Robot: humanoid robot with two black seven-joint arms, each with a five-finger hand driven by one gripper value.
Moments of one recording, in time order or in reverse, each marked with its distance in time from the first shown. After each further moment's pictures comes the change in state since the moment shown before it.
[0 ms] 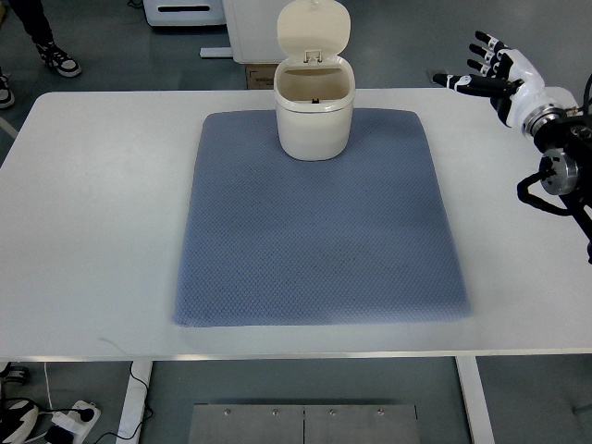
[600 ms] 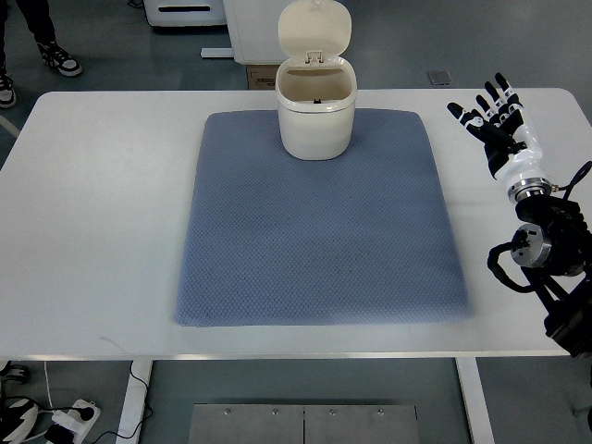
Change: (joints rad) left arm -0.001 0.000 0.000 0.000 0.000 0.000 0.000; right arm -0.288 0.161 0.260 0.039 0.014 -0.001 0.303
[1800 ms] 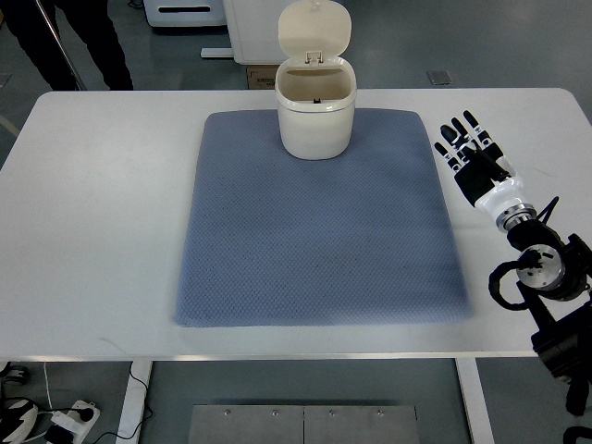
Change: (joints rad) left arm 0.000 0.000 0.000 0.000 0.000 0.000 -0.001; right arm -0.132 0.107 0.275 0.066 0.078 0.272 -0.279
